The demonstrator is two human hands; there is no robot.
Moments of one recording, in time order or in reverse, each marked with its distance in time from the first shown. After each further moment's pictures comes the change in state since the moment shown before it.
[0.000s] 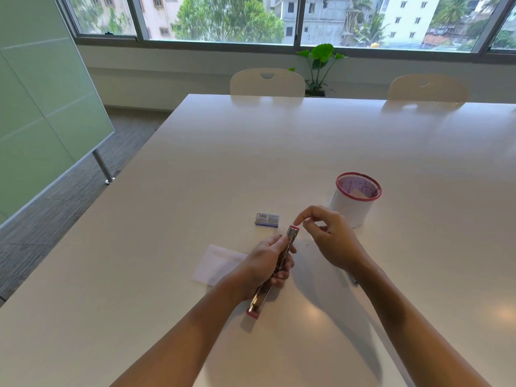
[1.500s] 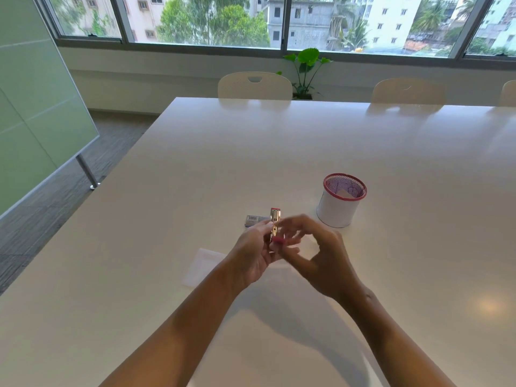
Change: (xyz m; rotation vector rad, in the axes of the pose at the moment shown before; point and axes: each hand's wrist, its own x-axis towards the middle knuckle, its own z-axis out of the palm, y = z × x) left_hand 0.002 0.030 0.013 -0.353 0.142 0.038; right_hand -0.044 -0.031 0.003 -0.044 0.116 -0.456
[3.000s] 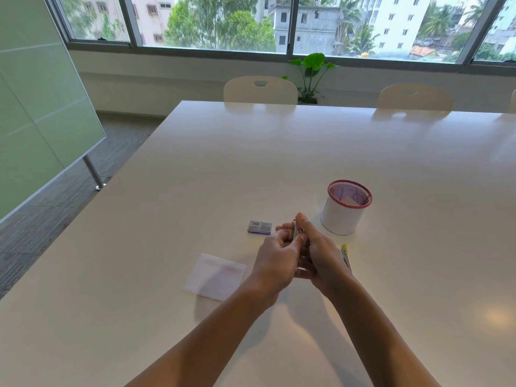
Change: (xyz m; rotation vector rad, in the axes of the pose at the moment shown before) left_hand 0.002 -0.027 0.025 0.420 0.097 0.230; right_hand 0.026 -0.005 0.017 0.774 0.114 1.059
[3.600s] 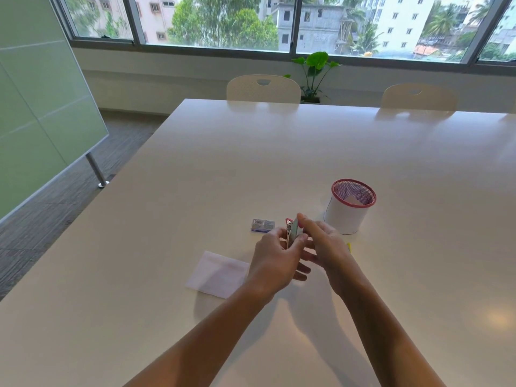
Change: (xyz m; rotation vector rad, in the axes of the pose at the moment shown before) left_hand -0.013 0.011 -0.011 0.183 0.016 0.080; right_hand 0.012 0.002 -0.012 -0.261 0.067 -0.125
